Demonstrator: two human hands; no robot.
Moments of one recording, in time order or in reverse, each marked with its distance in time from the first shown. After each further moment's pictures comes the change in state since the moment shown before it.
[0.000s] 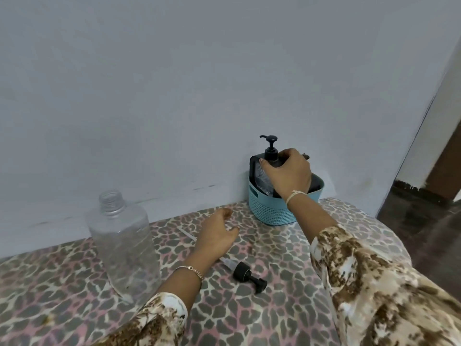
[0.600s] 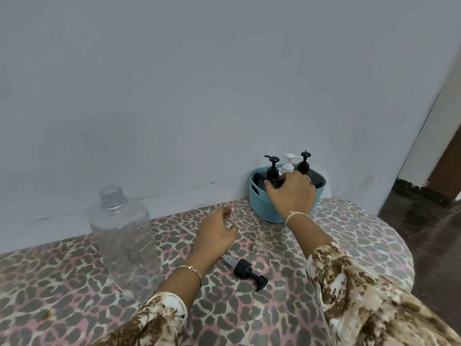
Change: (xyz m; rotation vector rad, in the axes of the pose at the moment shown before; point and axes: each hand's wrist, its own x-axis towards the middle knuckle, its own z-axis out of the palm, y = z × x) left_hand 0.000 -0.008 0.004 0.037 0.045 0.019; right_hand -0.021 0.045 0.020 -0.450 0.007 -0.101
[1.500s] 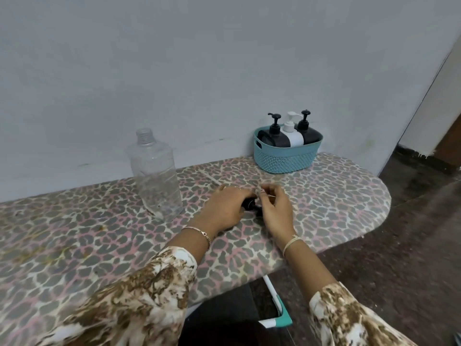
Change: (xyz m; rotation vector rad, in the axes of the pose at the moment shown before) left_hand -0.093 0.020 -0.019 0.483 -0.219 0.345; right_hand -0.174 0.005 -0.043 0.813 -0.368 0.274
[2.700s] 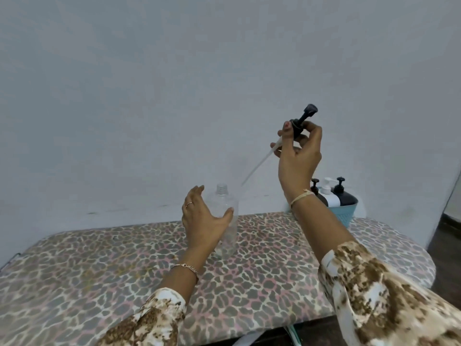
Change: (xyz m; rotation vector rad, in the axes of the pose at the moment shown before) left_hand -0.107 -0.059 -0.109 -0.386 0.890 -0.530; right_hand -0.033 -0.263 0.015 0.614 0.204 -0.568
